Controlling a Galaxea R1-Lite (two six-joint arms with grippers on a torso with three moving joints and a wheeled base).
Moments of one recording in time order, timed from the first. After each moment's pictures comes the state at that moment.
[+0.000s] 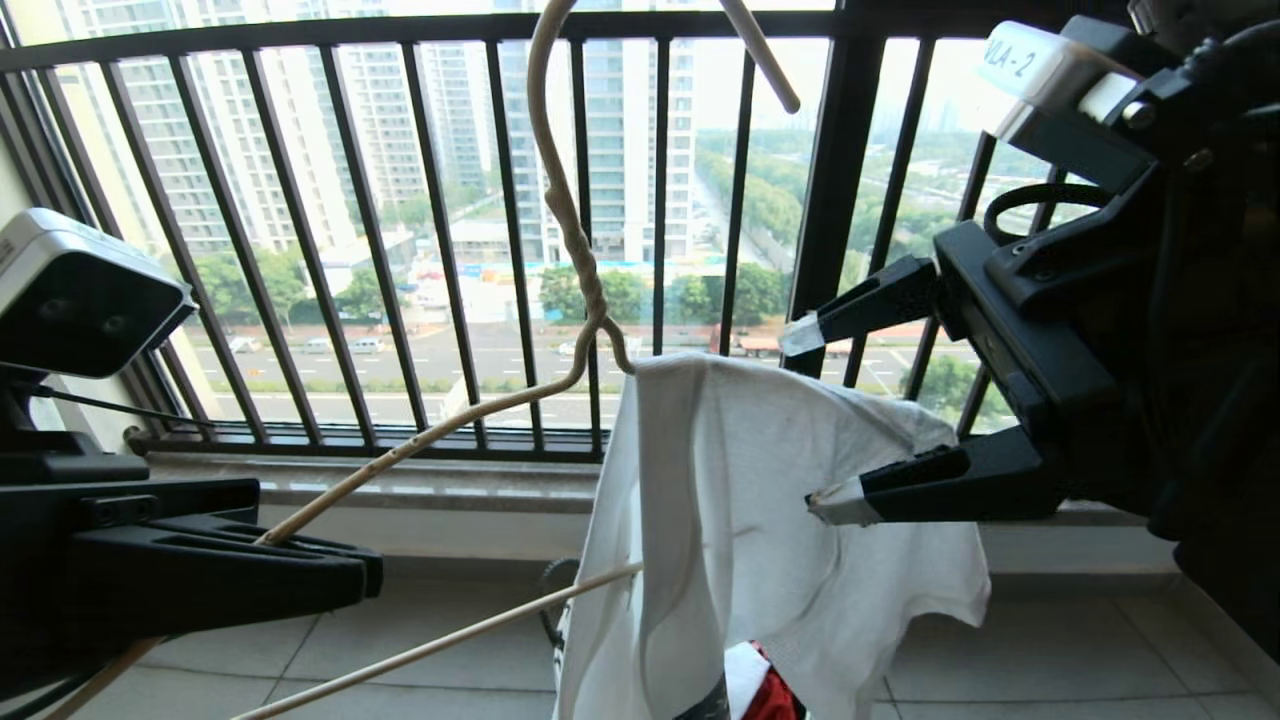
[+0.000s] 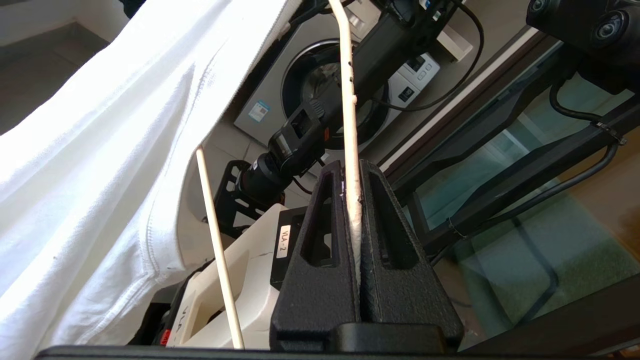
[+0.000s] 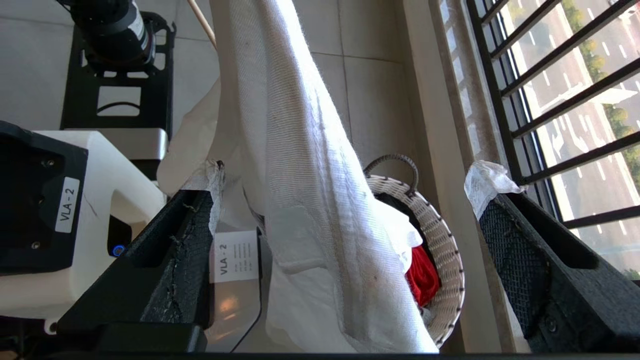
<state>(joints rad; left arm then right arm) -0.27 1.14 -0.54 -0.92 -1.31 -0.94 0.59 1.57 -1.66 0.67 0.62 -0.61</state>
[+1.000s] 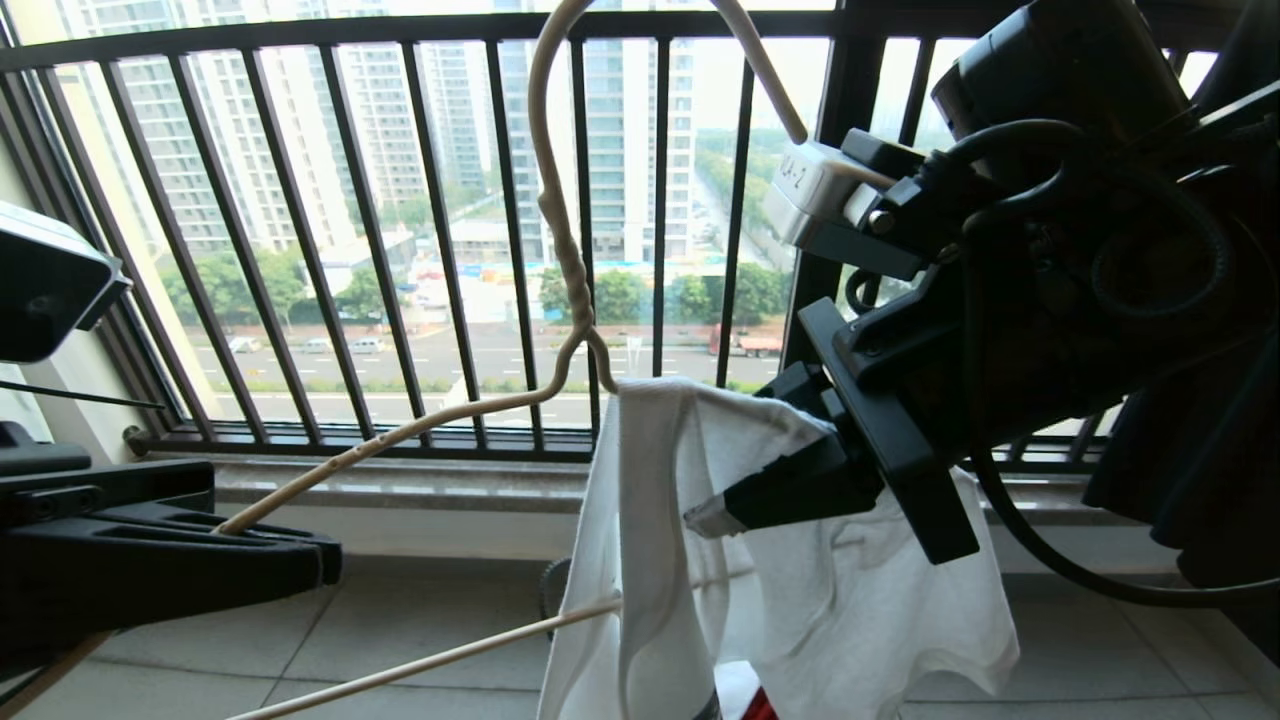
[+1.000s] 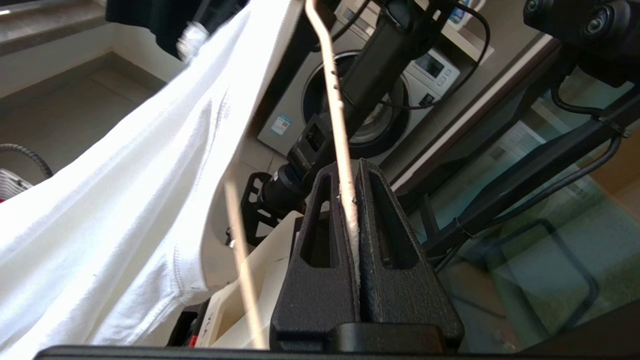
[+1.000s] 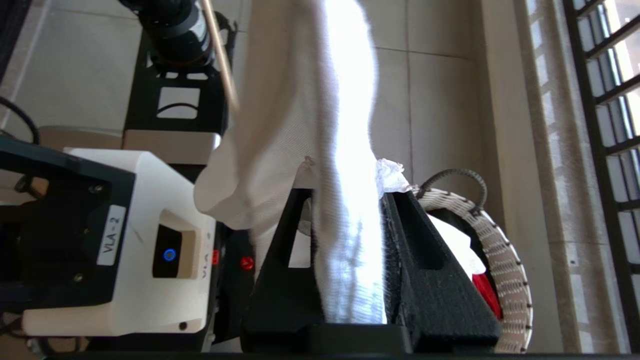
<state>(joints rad) -0.22 1.10 -0.55 -0.92 -1.31 -0.90 0.72 1.69 -1.69 0.66 0.63 -0.53</state>
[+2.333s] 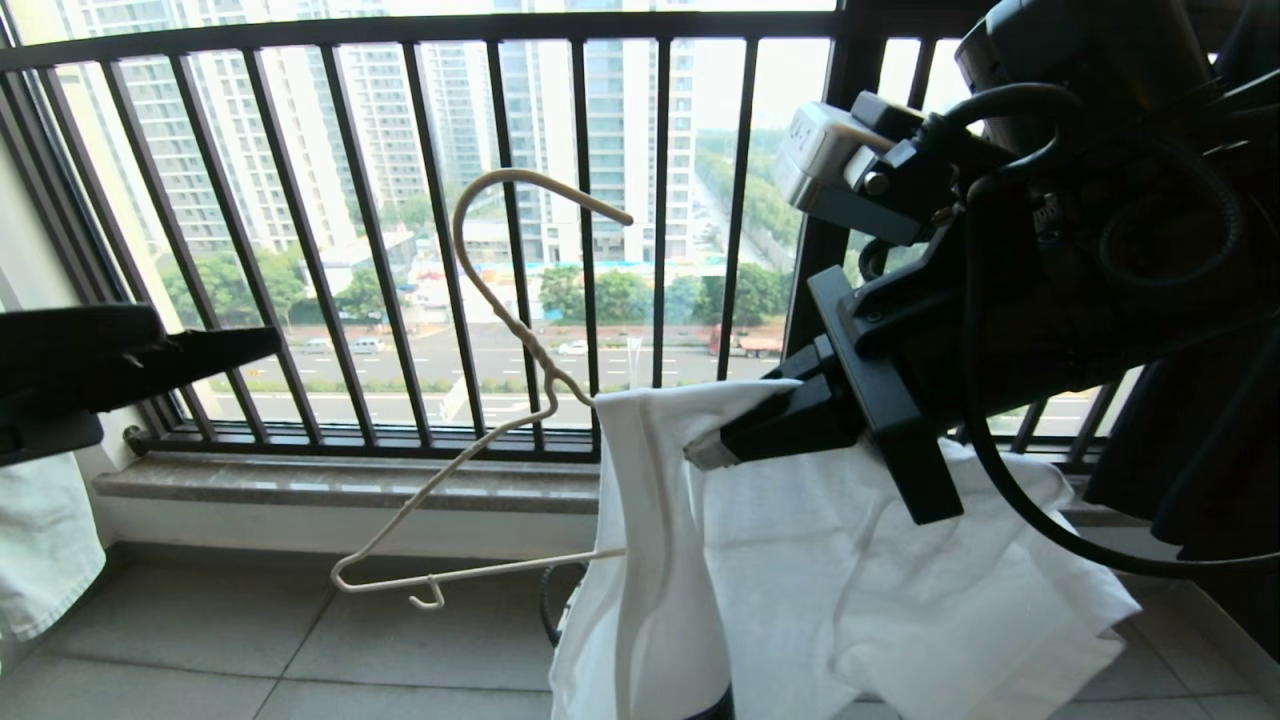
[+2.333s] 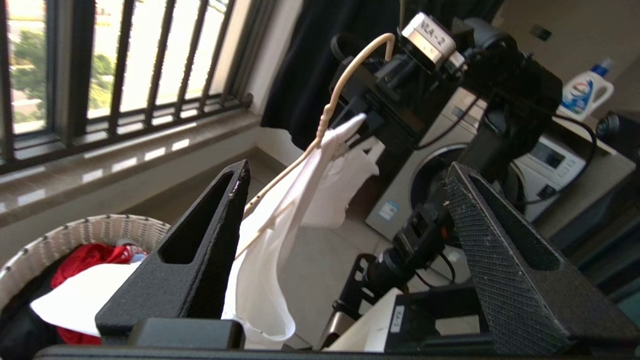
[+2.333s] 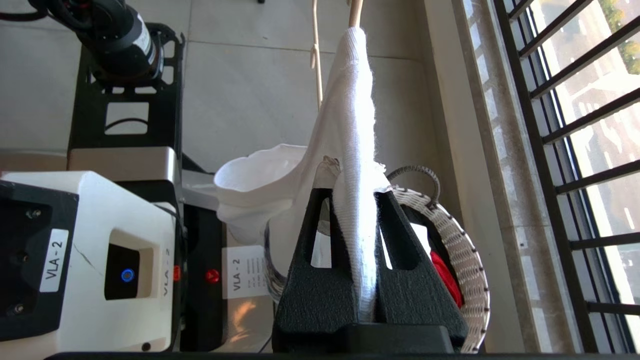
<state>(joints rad) 0.11 1.10 -0.65 -0.92 -1.26 -0.88 0.70 1.68 -1.71 0.61 0.57 -0.53</state>
